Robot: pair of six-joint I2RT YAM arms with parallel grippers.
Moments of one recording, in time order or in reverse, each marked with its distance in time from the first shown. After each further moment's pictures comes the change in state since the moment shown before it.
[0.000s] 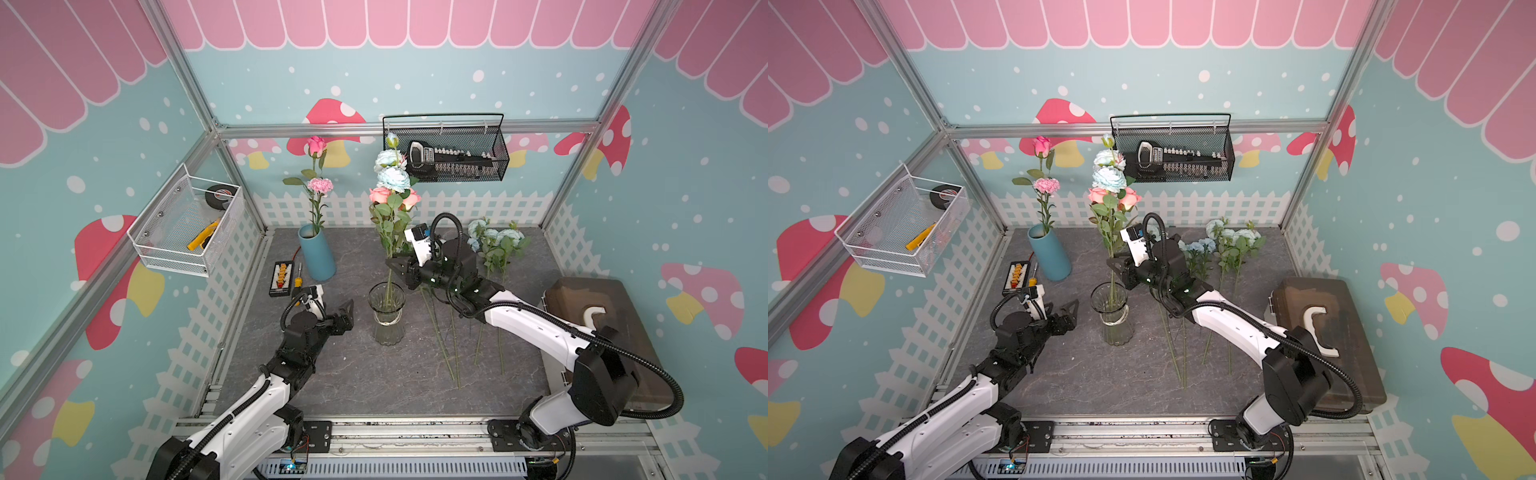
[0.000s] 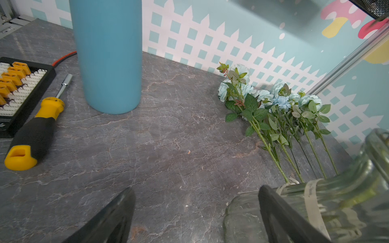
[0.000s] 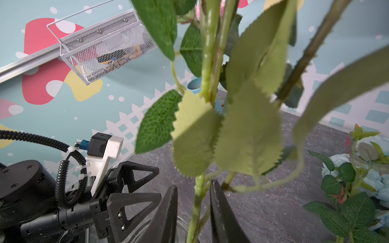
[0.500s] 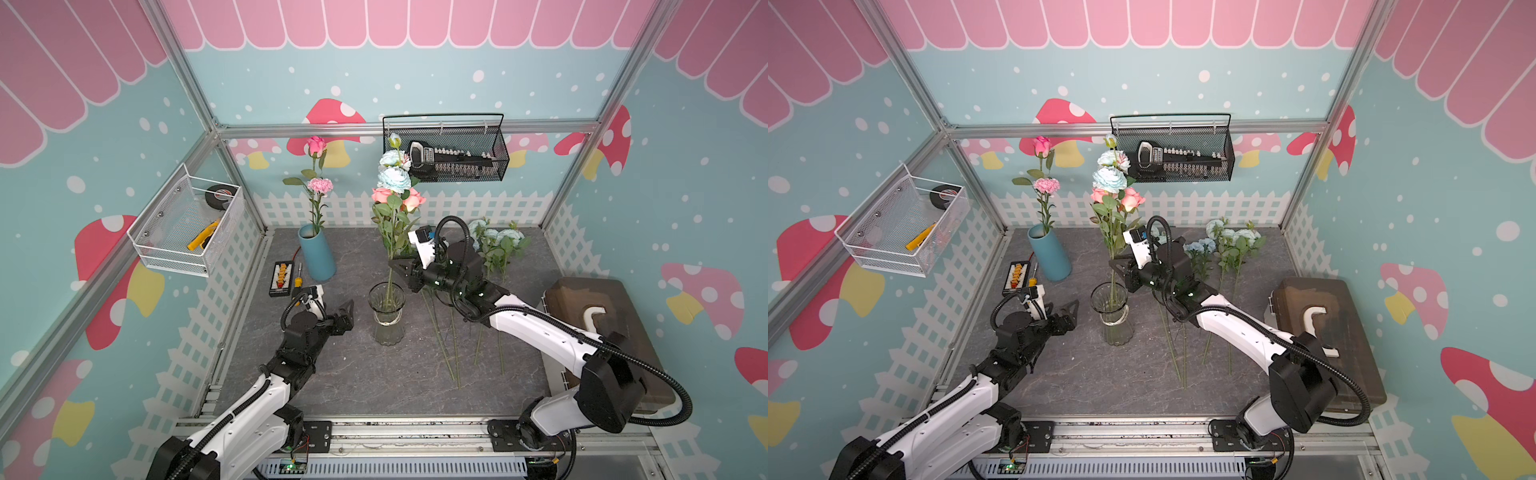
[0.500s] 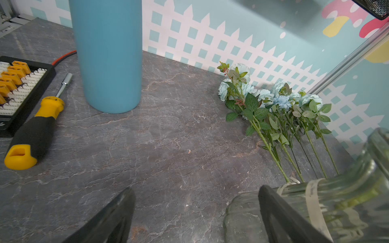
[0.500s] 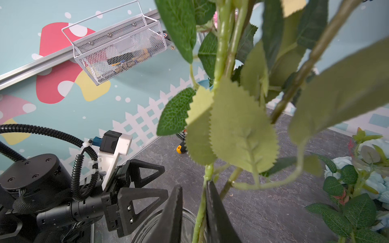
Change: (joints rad) left arm 0.000 0.004 0.000 0.000 0.000 0.000; right arm -0.006 -0.048 -0.045 0.029 -0.019 0.001
